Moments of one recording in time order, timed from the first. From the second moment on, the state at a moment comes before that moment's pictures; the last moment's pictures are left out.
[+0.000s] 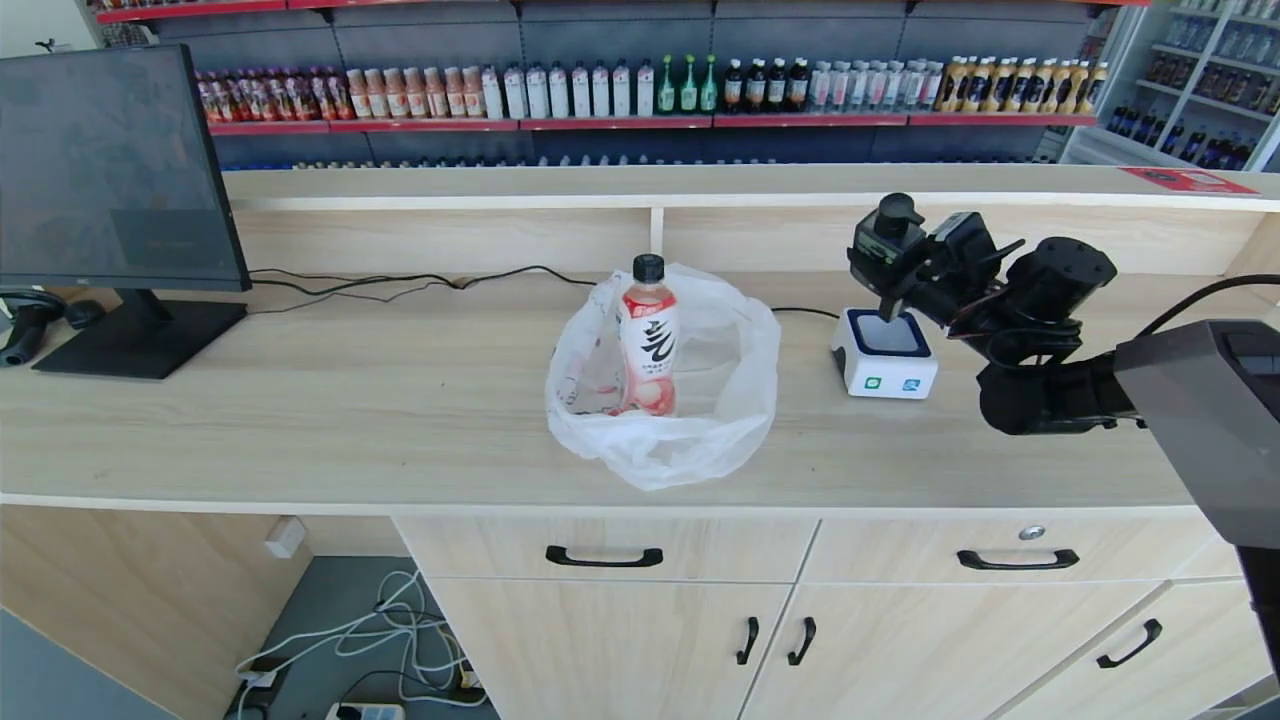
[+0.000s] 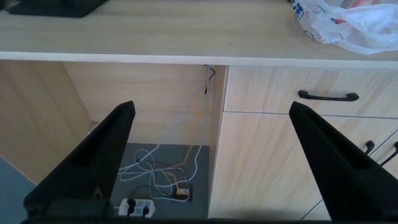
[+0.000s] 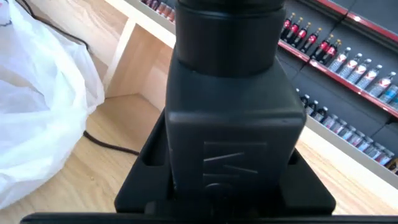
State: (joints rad) left arm 0.00 0.00 0.00 -0.02 0.01 0.07; right arm 0.00 2.43 -1.71 -1.18 0.58 -0.40
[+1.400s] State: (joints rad) left arm 0.00 0.00 0.00 -0.01 0.01 0.06; right arm -0.03 2.47 -1.51 -1.47 0.63 -0.55
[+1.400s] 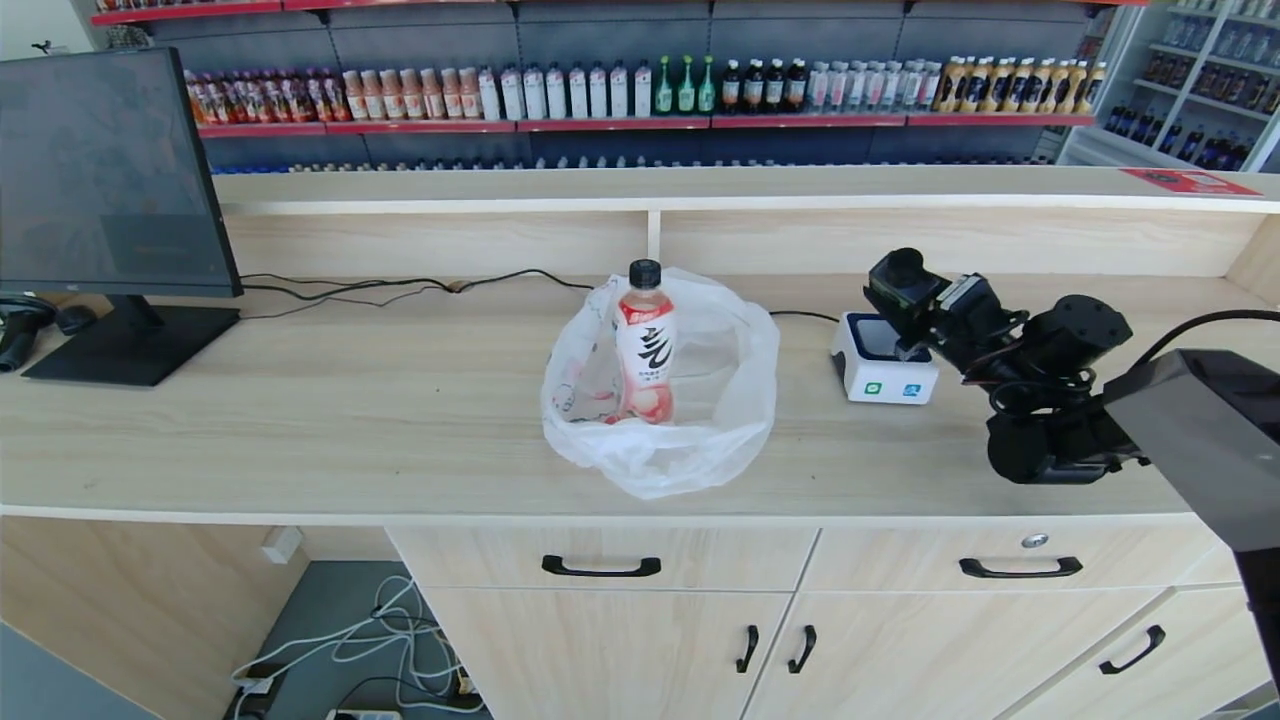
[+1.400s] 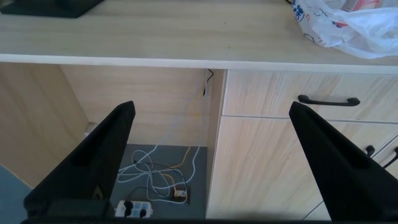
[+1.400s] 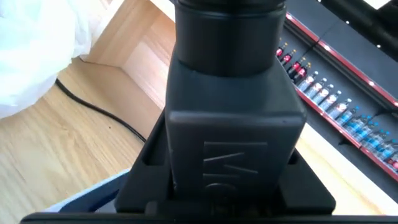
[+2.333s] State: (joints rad) left arm 0.00 0.00 0.00 -0.01 0.01 0.06; right arm 0.23 2.26 -1.32 -1.57 0.26 0.00
